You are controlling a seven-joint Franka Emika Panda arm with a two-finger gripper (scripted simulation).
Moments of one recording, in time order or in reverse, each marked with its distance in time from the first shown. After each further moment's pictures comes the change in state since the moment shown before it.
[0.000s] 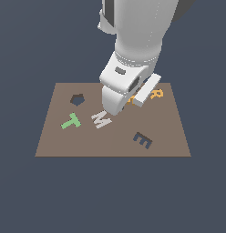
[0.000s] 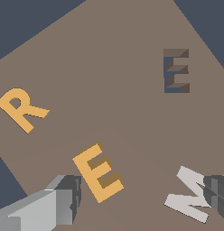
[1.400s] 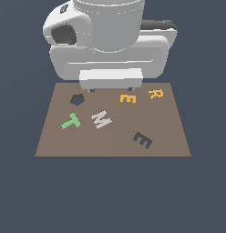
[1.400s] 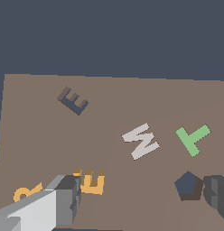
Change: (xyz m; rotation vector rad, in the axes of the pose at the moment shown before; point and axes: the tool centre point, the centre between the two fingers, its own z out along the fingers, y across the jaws) arm -0.023 0.058 -0.084 -0.030 0.029 0.913
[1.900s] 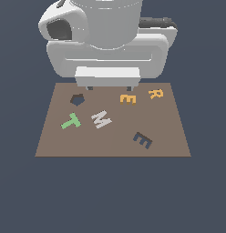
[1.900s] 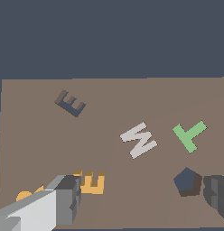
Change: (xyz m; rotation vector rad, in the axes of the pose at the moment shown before) arm 0.000 0.003 -0.004 -0.001 0.001 0.046
